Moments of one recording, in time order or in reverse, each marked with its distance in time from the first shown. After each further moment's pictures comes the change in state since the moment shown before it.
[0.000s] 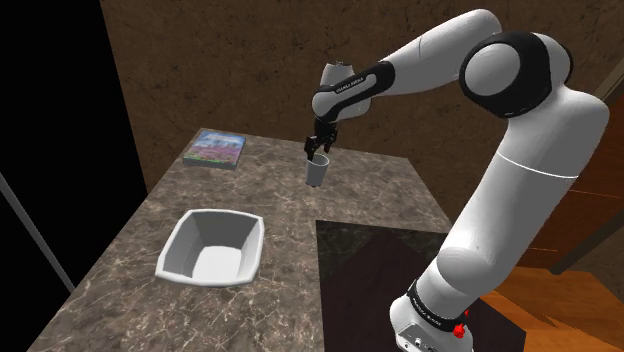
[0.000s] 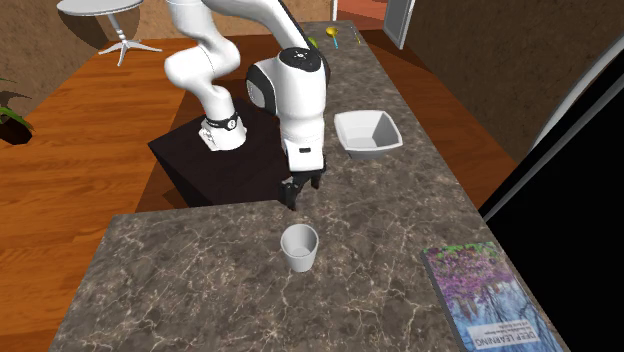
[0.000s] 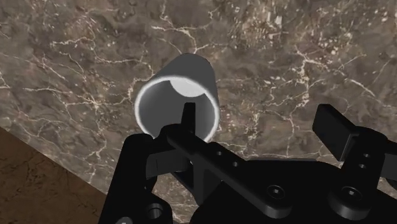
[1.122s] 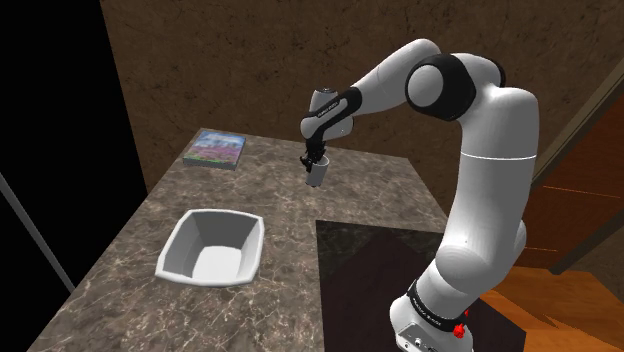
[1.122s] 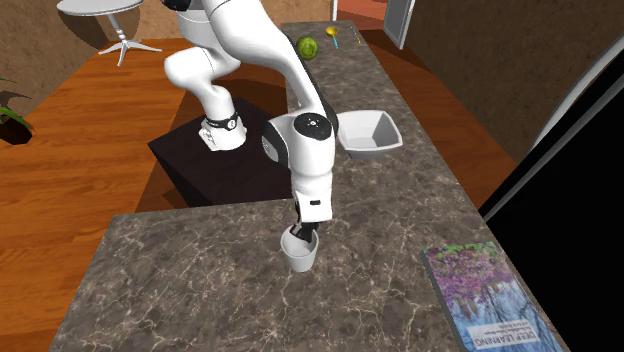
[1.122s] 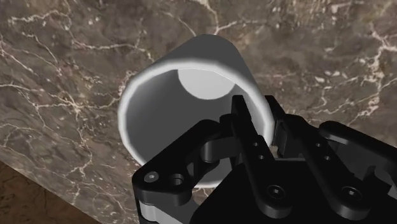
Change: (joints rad) arm -0.029 0.290 -0.003 0.141 0.018 0.152 -0.036
